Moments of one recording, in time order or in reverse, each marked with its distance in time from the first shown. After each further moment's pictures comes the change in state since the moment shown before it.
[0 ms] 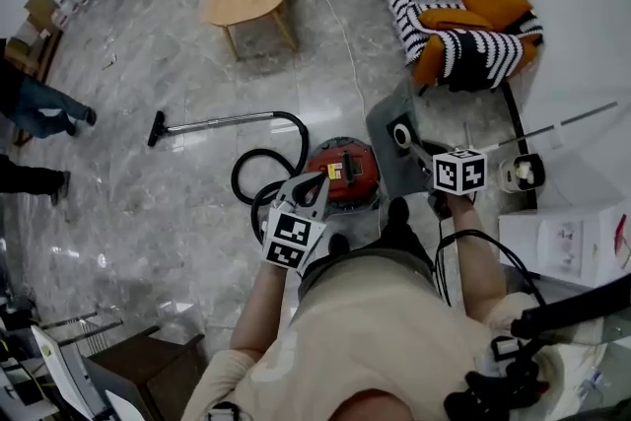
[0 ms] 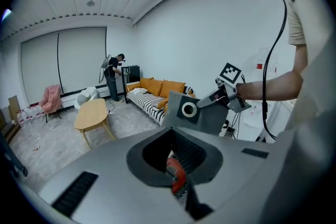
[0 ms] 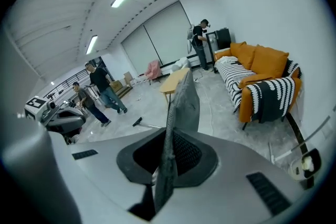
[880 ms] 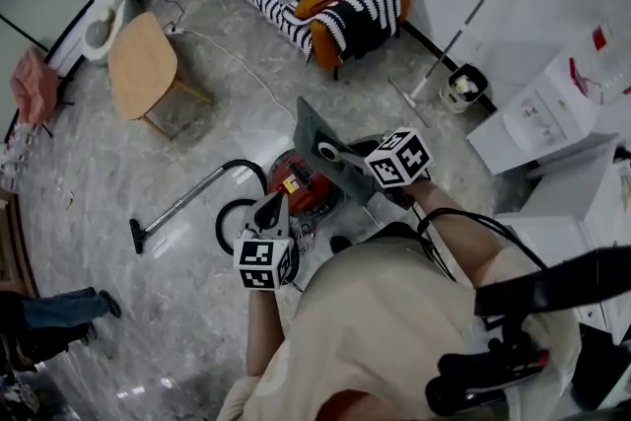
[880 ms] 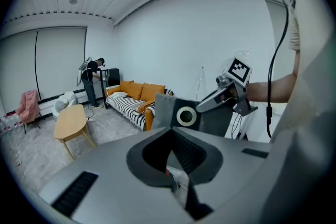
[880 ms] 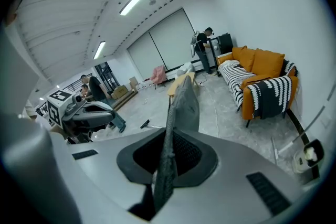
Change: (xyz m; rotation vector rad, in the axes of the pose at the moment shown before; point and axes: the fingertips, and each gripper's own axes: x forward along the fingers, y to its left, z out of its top) left arm -0.025 -0.059 0.010 0.082 -0.032 -0.197; right arm -0.078 0.080 -0.049 -0.006 -0.065 0.054
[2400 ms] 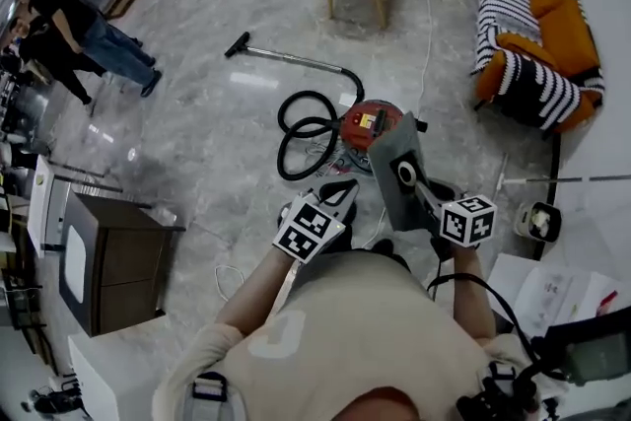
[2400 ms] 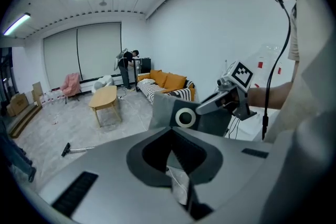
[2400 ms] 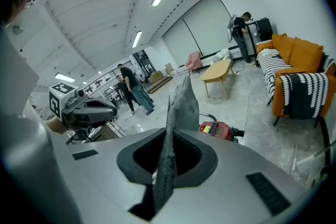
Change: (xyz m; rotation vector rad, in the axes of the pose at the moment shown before) left arm -0.047 -0.195 -0.024 -0.215 0.106 0.349; right arm -0.108 0.014 -0.104 -0.184 0.148 0.373
